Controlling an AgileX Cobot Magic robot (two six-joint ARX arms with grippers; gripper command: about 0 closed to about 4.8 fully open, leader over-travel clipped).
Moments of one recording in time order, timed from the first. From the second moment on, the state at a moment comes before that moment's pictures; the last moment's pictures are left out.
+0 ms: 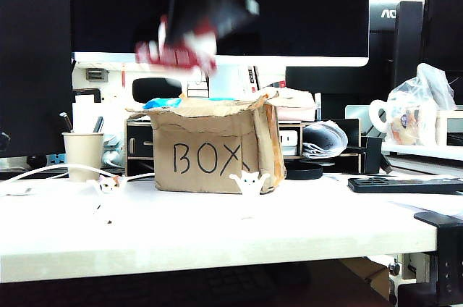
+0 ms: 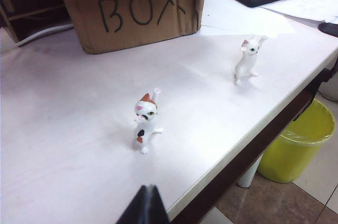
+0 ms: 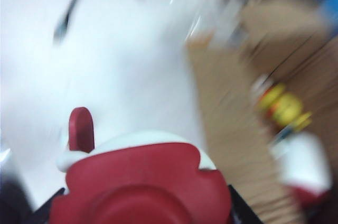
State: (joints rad) left arm -0.47 0.20 0.01 -0.07 0.11 0.07; right arm 0.75 1.66 1.53 -0.55 -0.13 -0.42
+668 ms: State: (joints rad) left arm -0.47 0.20 0.01 -0.07 0.11 0.07; right arm 0.60 1.81 1.65 -0.18 -0.13 -0.42
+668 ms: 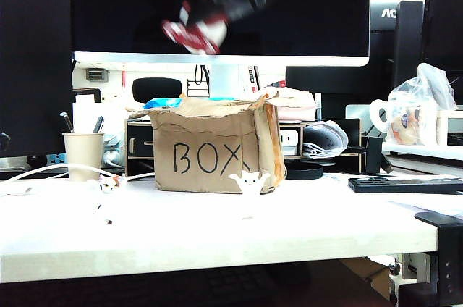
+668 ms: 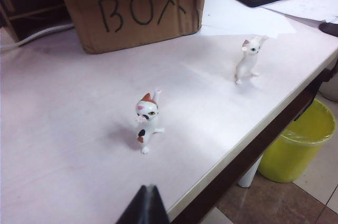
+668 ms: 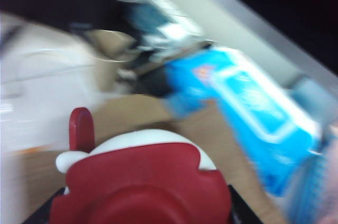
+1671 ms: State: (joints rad) left arm -0.40 0.00 0.01 -0.07 0.11 0.07; right arm 0.55 2.13 1.90 -0.26 -0.08 -0.42
